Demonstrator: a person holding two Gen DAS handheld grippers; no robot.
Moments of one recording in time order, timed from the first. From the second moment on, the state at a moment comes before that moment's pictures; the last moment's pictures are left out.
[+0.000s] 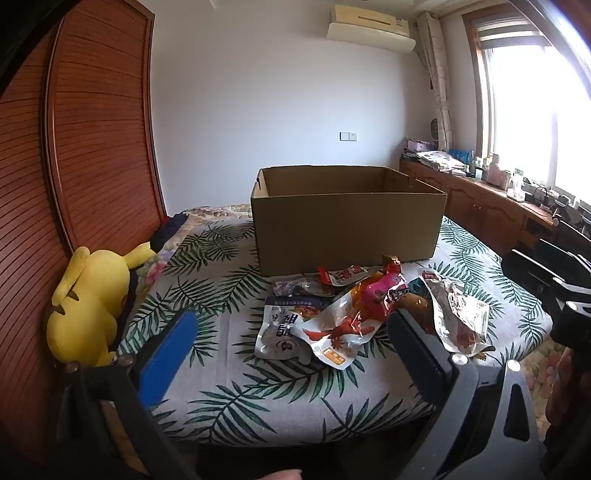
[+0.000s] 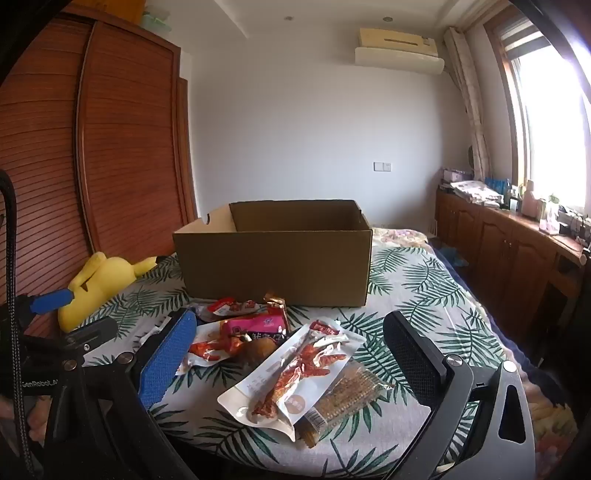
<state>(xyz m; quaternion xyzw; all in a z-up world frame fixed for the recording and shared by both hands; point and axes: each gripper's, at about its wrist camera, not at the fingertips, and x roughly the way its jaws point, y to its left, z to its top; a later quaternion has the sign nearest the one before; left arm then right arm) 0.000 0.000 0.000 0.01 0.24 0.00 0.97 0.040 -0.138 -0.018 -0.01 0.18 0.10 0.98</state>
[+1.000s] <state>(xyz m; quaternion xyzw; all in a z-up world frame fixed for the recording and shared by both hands) -0.003 0.006 0.014 0.01 0.23 0.00 0.97 0.037 -0.145 -0.017 0.00 0.18 0.09 0.98</state>
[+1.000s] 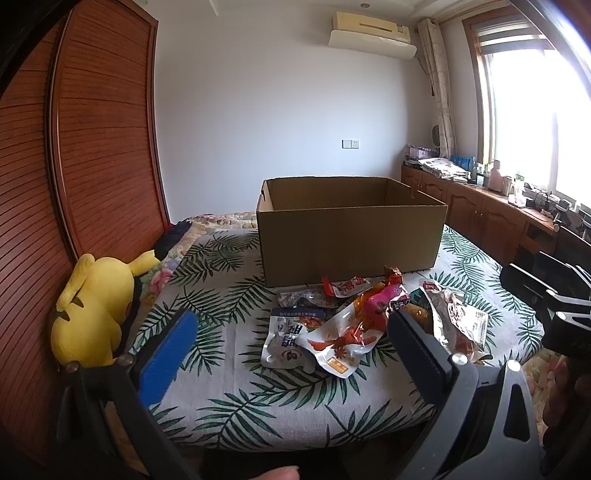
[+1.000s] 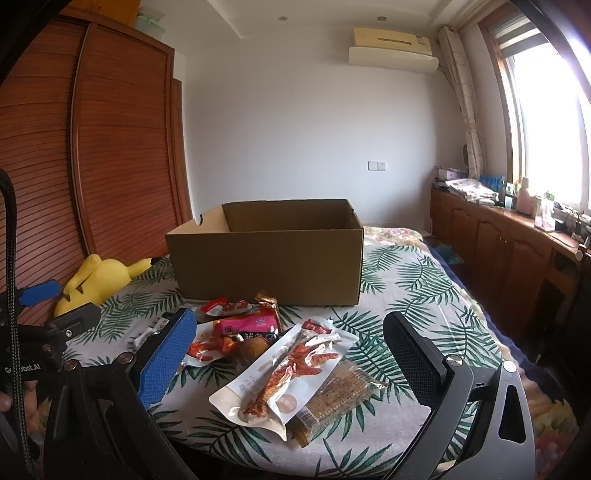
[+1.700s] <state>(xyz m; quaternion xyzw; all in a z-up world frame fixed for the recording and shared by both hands) -0.004 0.005 0.016 0.01 0.23 0.00 0.97 0.038 -0.146 -0.017 0.00 0.17 0.09 0.98</state>
